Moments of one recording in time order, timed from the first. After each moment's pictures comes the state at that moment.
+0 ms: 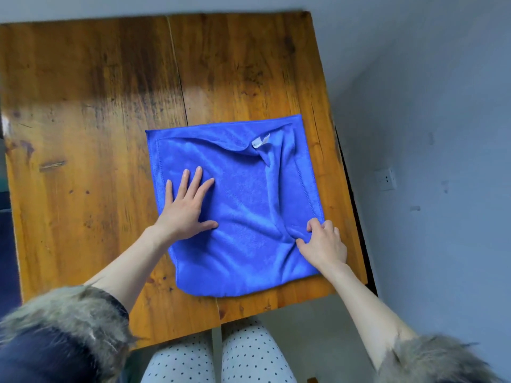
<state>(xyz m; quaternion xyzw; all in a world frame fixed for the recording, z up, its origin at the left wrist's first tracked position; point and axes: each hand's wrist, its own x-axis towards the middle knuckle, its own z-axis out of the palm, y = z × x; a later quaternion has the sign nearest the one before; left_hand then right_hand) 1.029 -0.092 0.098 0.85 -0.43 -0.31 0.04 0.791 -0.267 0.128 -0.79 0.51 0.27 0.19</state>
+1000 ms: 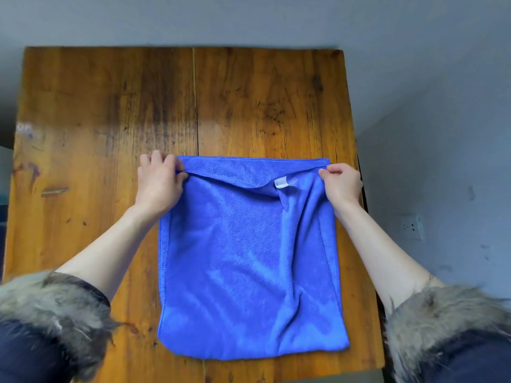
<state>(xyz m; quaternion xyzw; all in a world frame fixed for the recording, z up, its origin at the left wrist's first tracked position) 1.136 -0.149 0.106 0.95 -0.25 -0.12 0.13 0.955 -0.412 0.110 -0.68 0.60 -0.08 0.41</state>
